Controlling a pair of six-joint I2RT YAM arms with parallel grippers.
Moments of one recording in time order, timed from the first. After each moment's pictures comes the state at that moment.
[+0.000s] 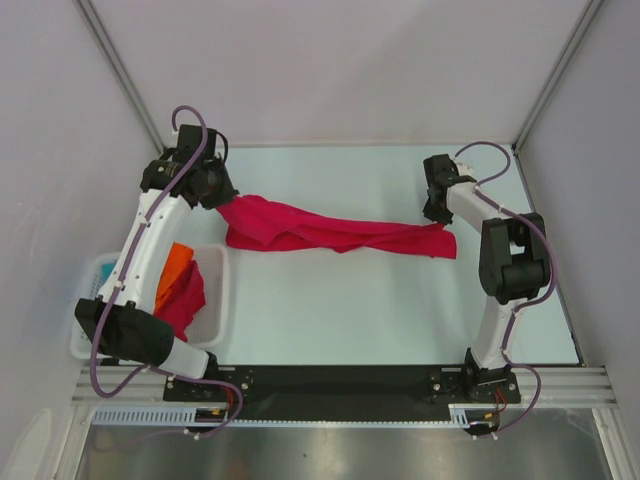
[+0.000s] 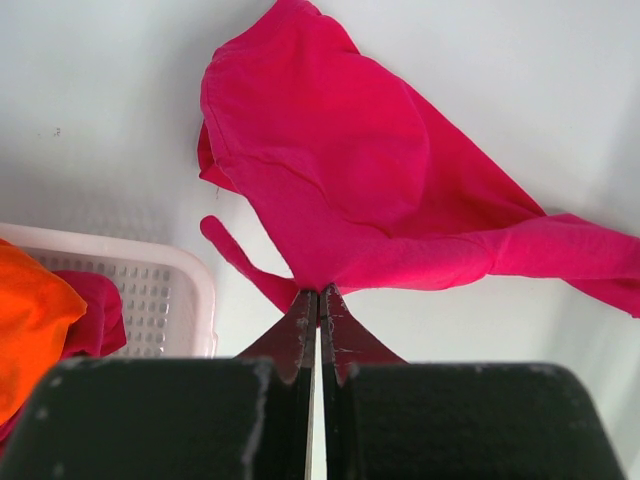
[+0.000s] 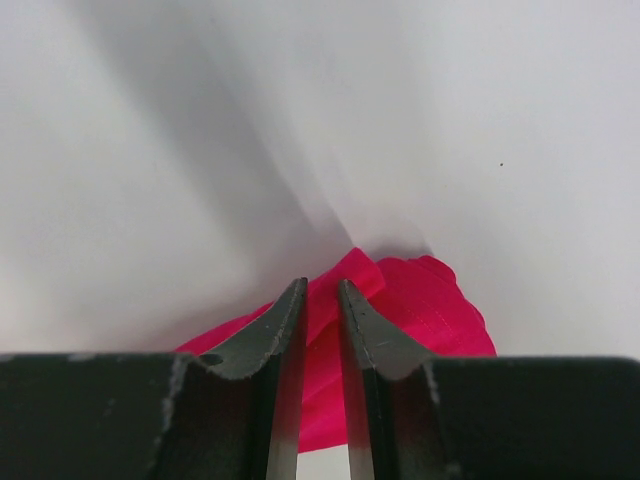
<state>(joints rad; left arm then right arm) -0.19 1.47 1.62 -1.03 -0.13 -0.50 0.17 1.93 1.41 -0.55 0.37 0.60</state>
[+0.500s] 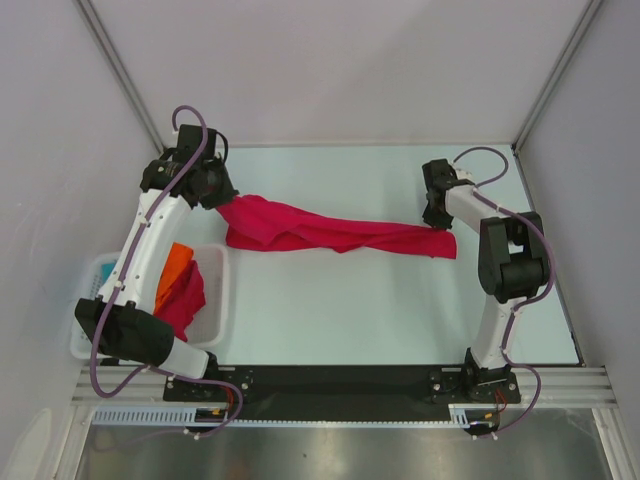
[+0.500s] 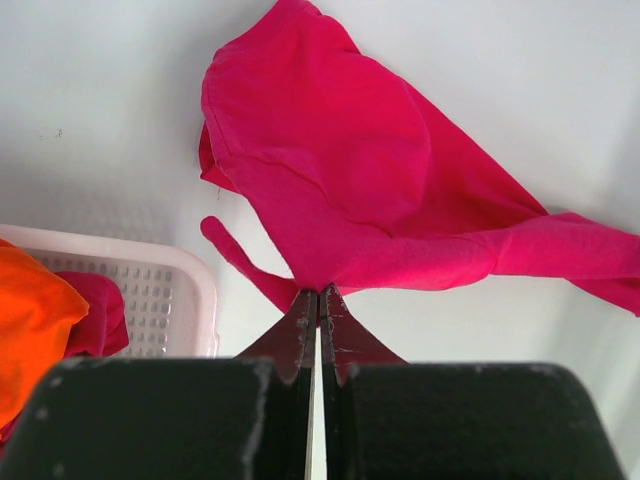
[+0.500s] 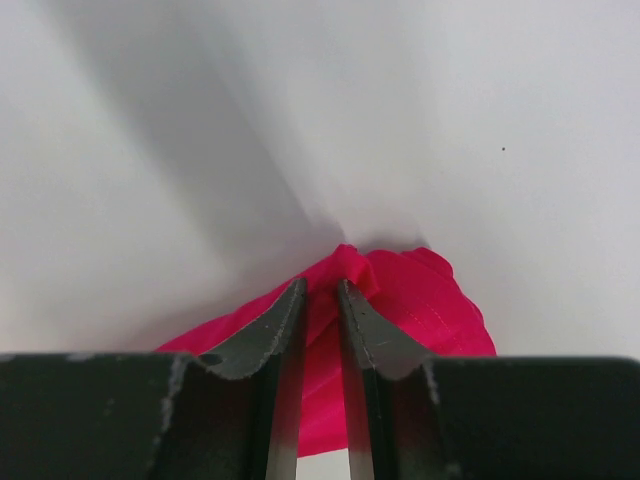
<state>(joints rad) -0.19 1.47 1.62 -1.03 -0.13 -0.50 0.18 1.94 1.38 -0.55 0.37 0.60</state>
